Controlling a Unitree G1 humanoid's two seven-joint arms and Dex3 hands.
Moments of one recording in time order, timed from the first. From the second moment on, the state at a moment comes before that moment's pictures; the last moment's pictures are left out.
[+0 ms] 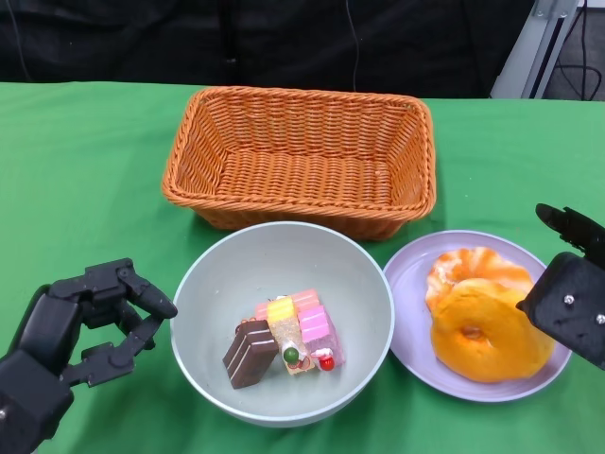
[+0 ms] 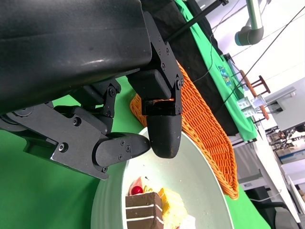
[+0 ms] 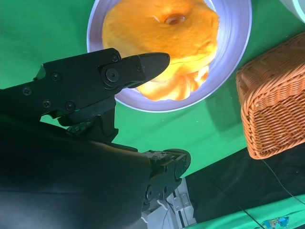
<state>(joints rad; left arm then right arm) -0.09 0.23 0.10 0.48 -0.01 -0.65 -0.21 -0.08 -0.44 0.16 -0.32 -0.47 0.58 0.23</state>
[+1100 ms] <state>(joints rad) -0.08 0.23 0.10 0.47 -0.01 -0.65 -0.21 -0.14 -0.34 0.17 -0.24 -0.51 0.46 0.11</state>
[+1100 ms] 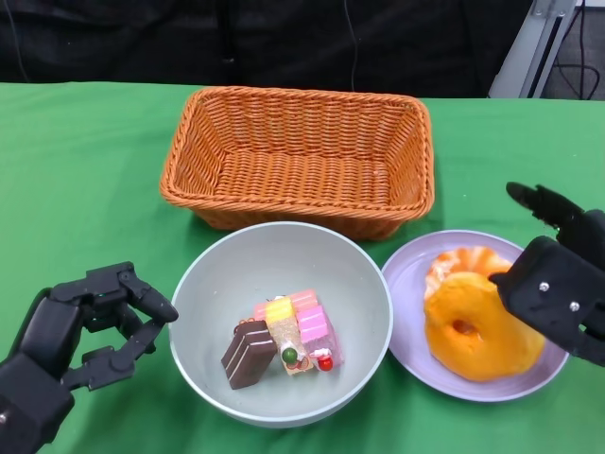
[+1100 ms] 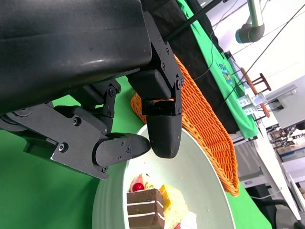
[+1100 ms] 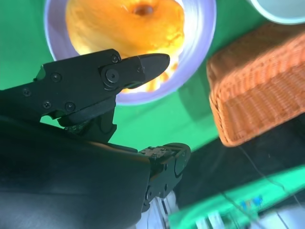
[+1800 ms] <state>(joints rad) -0.07 0.24 0.10 0.46 -0.01 -0.66 -0.21 -0.11 -0.28 0.09 -0.42 -0.51 0.45 0.08</state>
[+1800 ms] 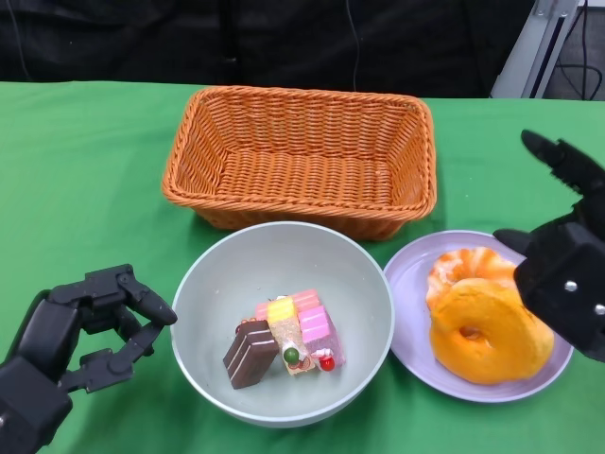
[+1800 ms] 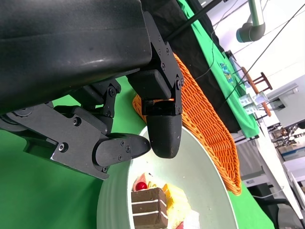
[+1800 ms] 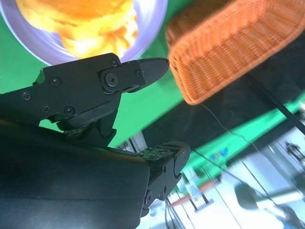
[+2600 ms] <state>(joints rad) -0.07 0.24 0.10 0.47 -0.02 -0.66 -0.23 0.11 -0.15 -0.04 -0.47 0.01 -0.08 0.15</state>
